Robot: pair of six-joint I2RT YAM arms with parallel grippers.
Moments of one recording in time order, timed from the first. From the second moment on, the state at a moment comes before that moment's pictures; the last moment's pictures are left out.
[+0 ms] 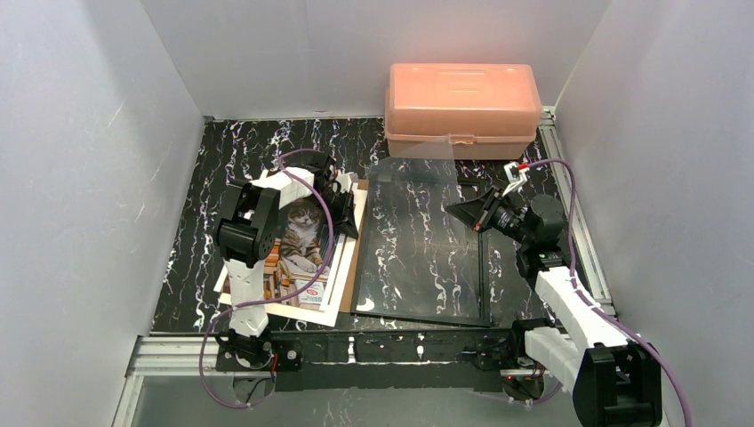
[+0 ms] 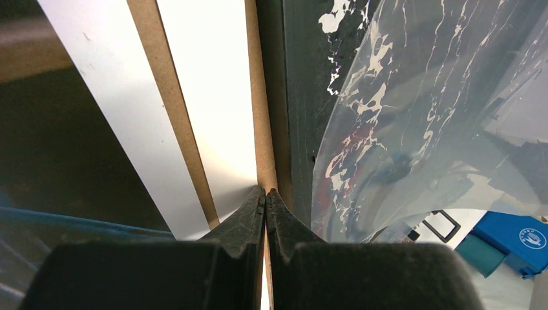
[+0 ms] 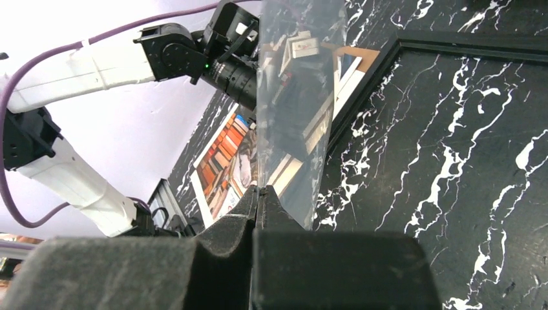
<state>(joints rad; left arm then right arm) -0.34 2.06 1.36 -0.69 0.65 -0.17 0.15 0.93 0.45 0.40 -0.75 0.74</state>
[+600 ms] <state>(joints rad) -0.34 2.06 1.36 -0.69 0.65 -0.17 0.15 0.95 0.44 0.38 -0.71 0.72</state>
